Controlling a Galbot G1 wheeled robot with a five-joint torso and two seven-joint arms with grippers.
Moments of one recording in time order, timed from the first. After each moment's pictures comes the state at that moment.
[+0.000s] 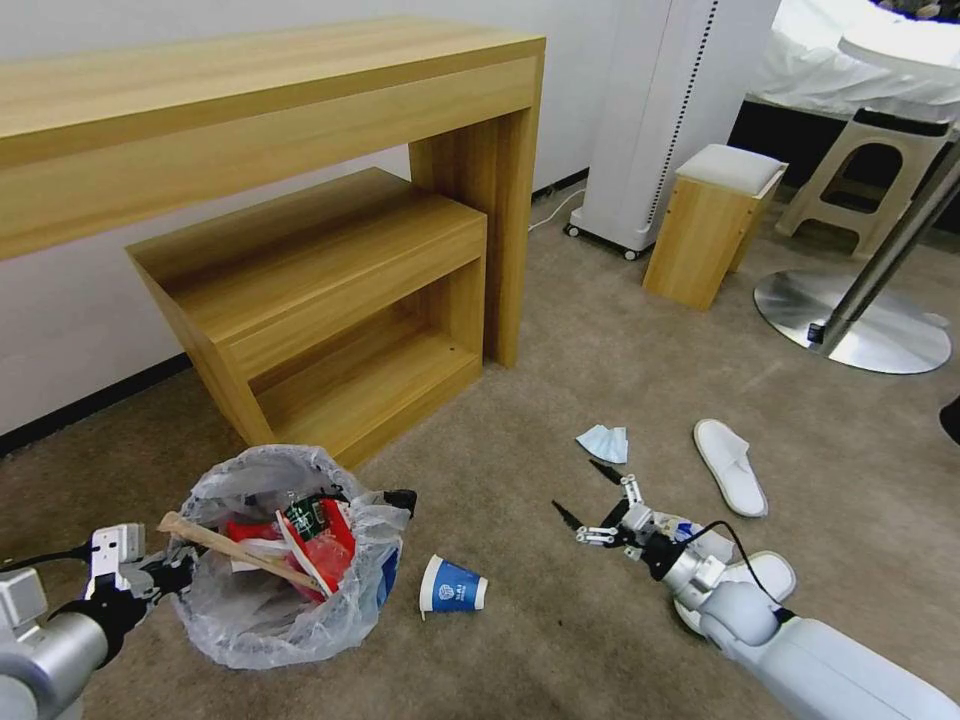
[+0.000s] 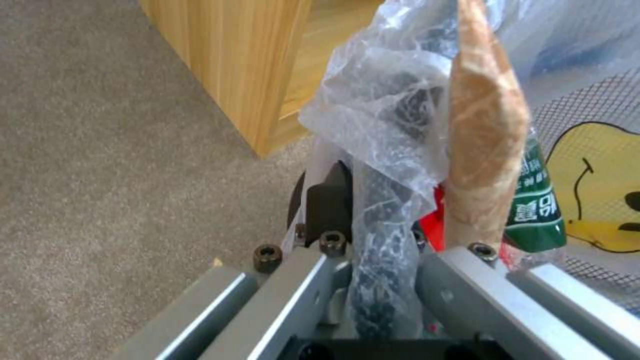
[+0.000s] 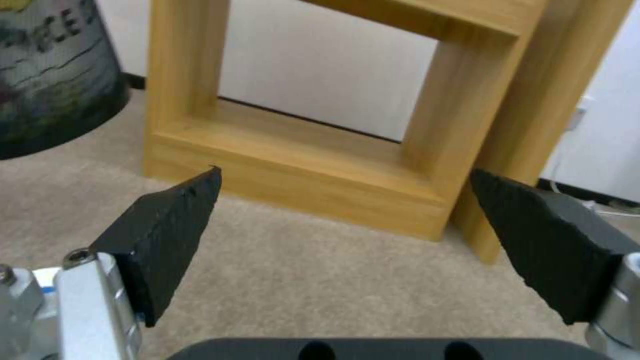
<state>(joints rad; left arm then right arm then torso) 1.83 -1.08 -1.10 -2.23 -0.99 0.64 0.01 -0.87 0.81 -0.37 1.27 0.48 0.81 -0.17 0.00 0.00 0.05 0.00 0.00</state>
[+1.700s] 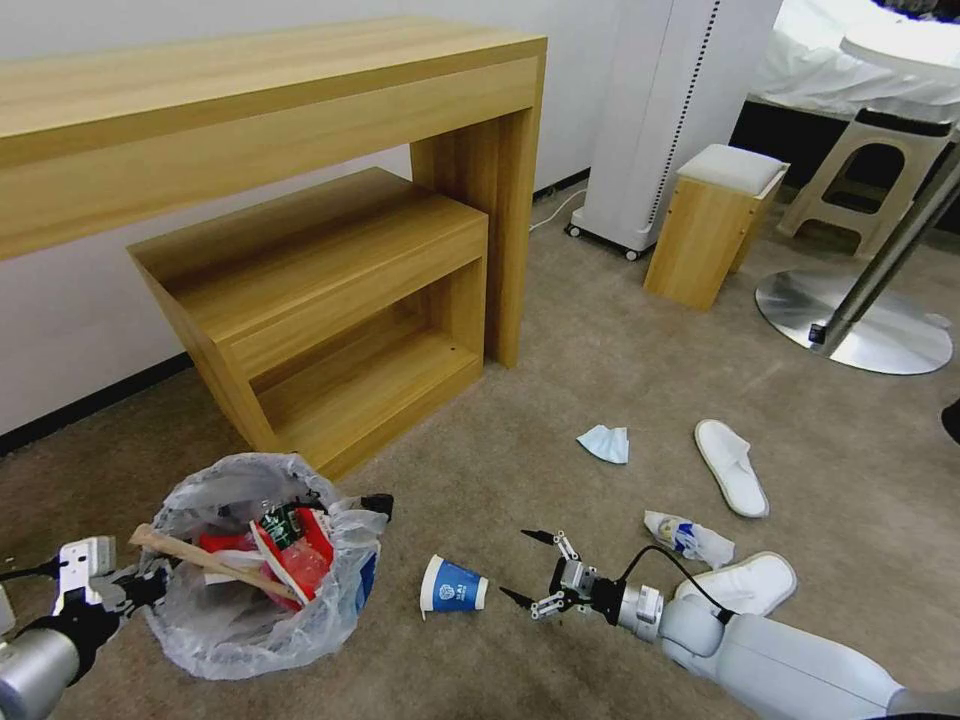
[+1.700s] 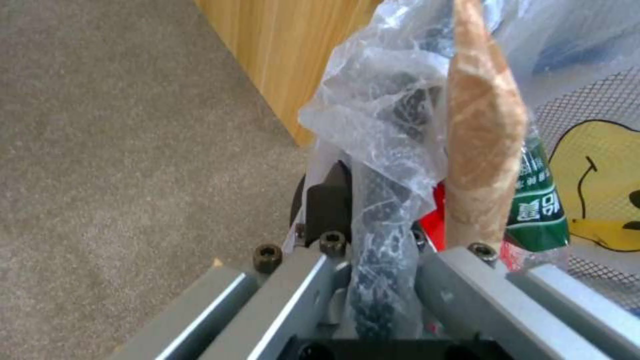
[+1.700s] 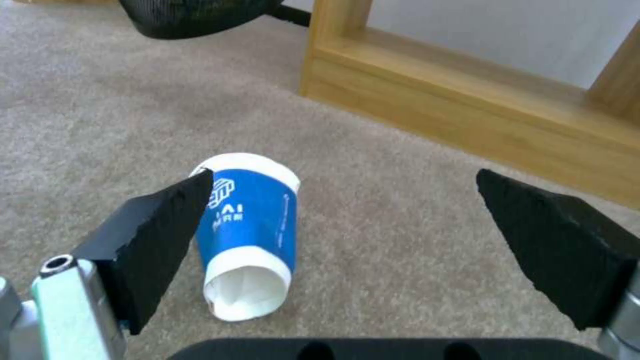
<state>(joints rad) 1.87 -1.11 -1.16 -2.22 -0.99 0.64 0.01 -0.64 0.88 -0.82 1.09 0.51 0.81 -0.23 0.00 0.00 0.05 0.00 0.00</state>
